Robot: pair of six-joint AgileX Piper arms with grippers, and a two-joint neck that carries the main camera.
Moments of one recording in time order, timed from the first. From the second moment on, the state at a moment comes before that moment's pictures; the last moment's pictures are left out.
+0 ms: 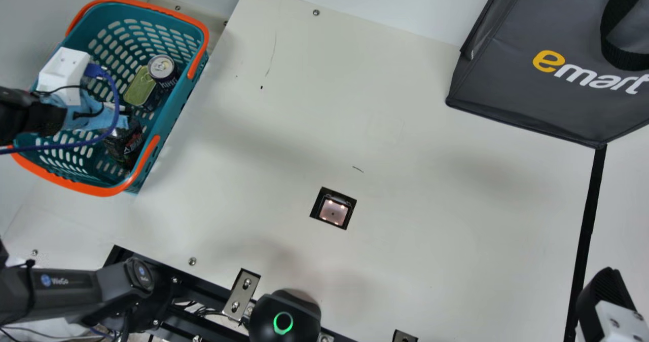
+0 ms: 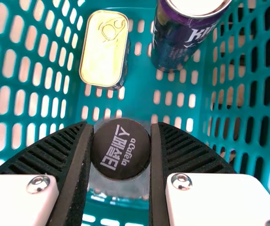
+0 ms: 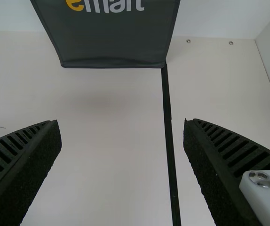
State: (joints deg) left arm 48.0 91.8 -45.8 -36.6 30.9 71.8; right arm 0.6 42.6 -69.8 -0.8 69.6 -2.3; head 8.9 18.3
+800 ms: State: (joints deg) left arm 54.1 83.2 -54.3 -37.2 46.3 70.3; right arm 0.6 42.6 -69.8 -0.8 69.6 -2.3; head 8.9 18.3
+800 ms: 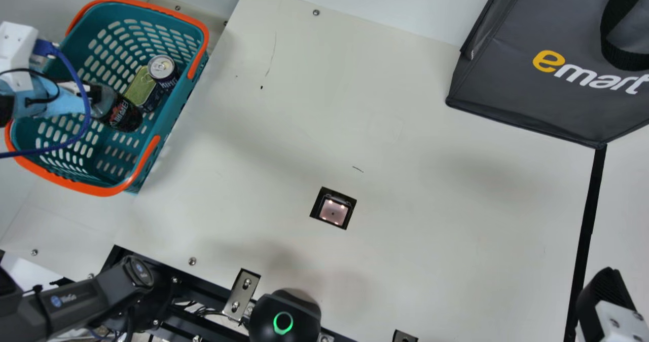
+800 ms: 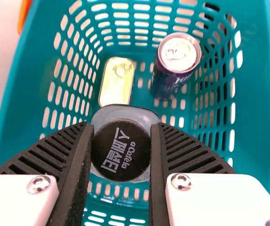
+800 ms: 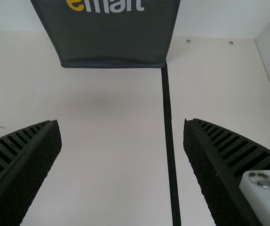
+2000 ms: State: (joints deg) left arm 47.0 78.8 -72.5 -36.3 55.6 57.6; right arm 0.6 42.6 -69.8 -0.8 69.6 -2.3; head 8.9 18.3
